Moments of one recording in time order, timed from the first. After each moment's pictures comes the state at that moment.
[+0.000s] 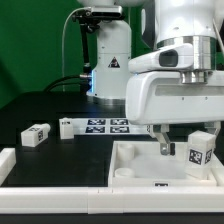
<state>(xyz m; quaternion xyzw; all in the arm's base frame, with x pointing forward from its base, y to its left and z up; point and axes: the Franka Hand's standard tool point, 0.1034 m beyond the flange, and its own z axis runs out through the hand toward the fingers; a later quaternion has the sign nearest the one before) 0.610 0.106 0.066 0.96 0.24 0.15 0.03</state>
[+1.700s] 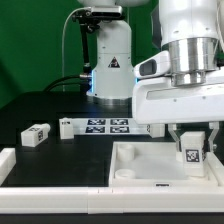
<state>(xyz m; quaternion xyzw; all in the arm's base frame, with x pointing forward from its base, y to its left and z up) 0.601 0.115 0.062 0.93 -0.32 0.15 -0.08</state>
